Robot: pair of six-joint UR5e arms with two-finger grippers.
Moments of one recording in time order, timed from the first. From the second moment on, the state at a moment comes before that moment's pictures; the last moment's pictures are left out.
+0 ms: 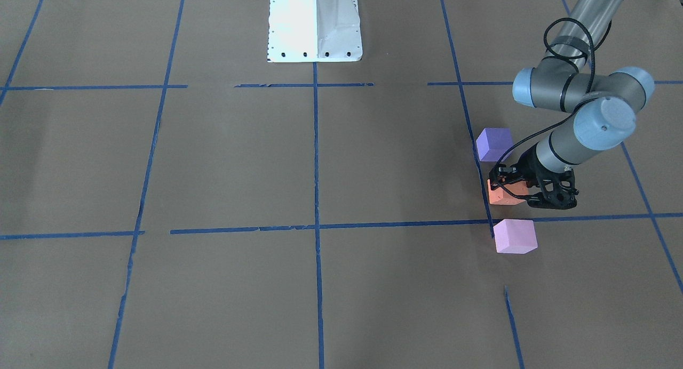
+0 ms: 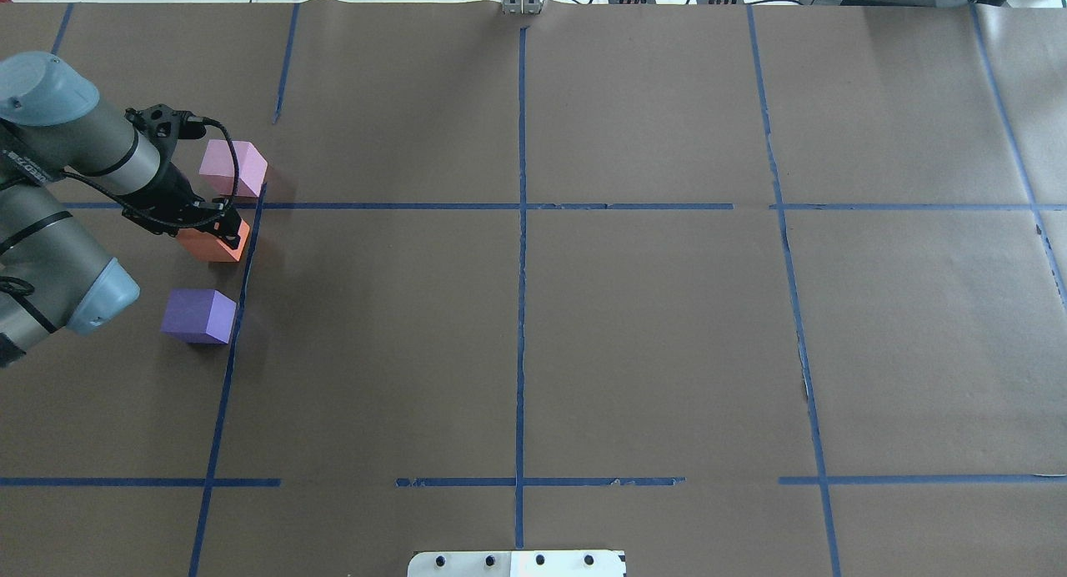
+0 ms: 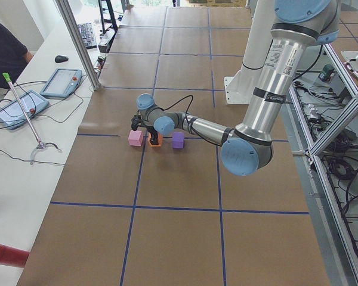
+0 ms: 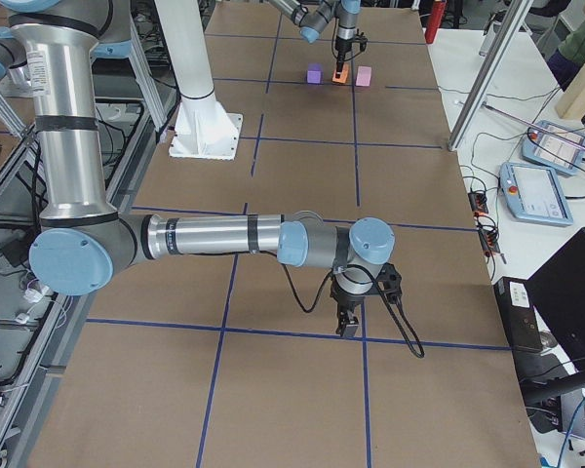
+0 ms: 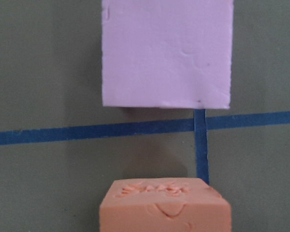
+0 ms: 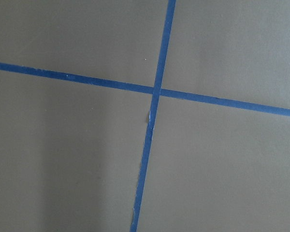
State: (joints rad) left arm -0.91 -1.89 -1.47 -1.94 -2.26 -0.78; right arm 1.52 -1.51 1.59 -1.72 2.29 -0.16
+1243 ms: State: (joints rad) left arm -0.91 -1.89 -1.47 -1.94 -2.26 -0.78; right arm 1.52 -1.51 1.59 -1.72 2.29 -0.16
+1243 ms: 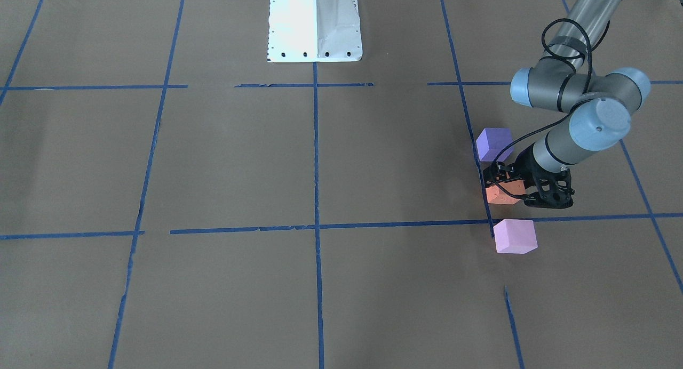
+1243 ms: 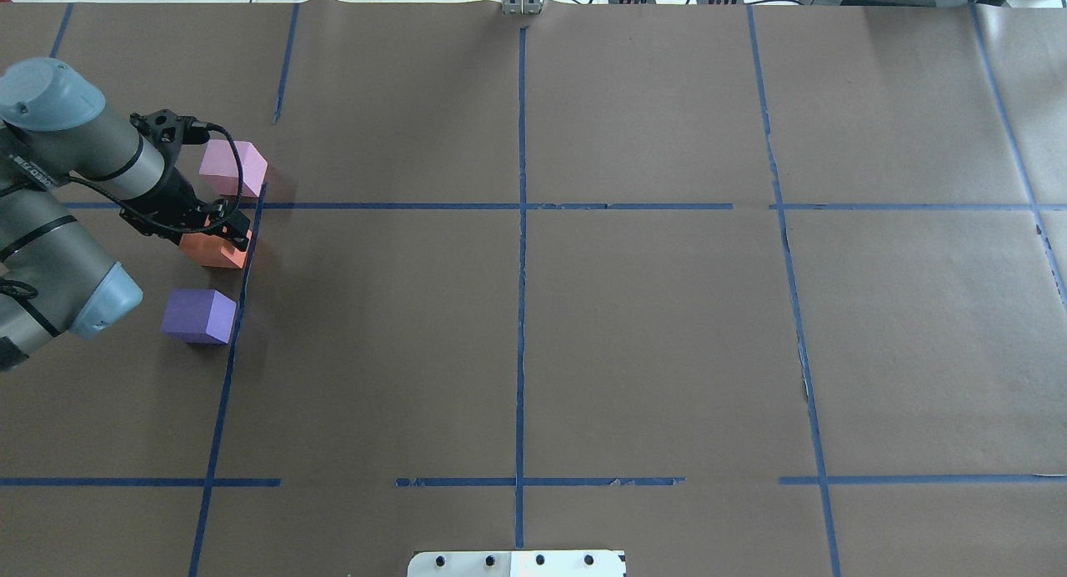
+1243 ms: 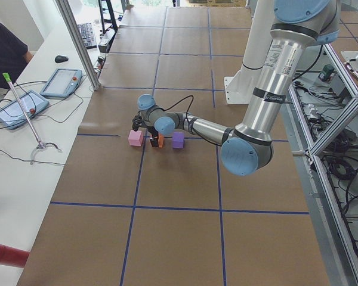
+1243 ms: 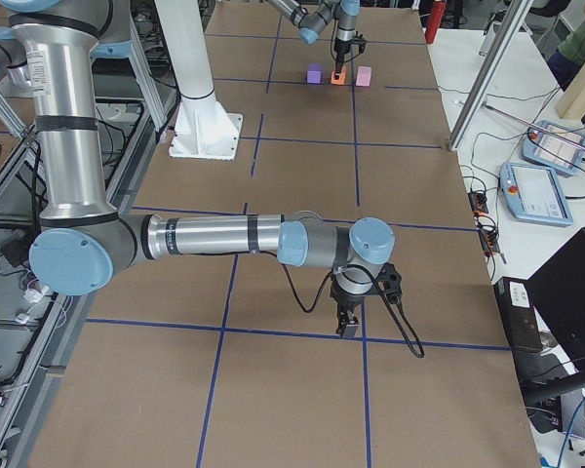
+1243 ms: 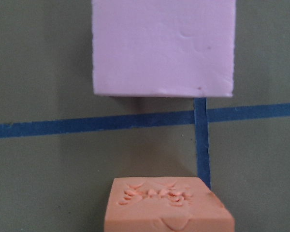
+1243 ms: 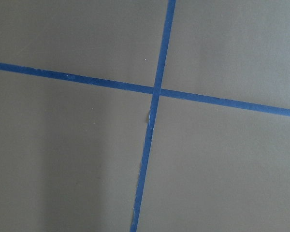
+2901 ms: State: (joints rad) left arm -1.04 -1.86 -1.67 -1.72 -2.22 -0.67; right arm 1.52 -1.51 1.59 -1.72 2.29 -0.16
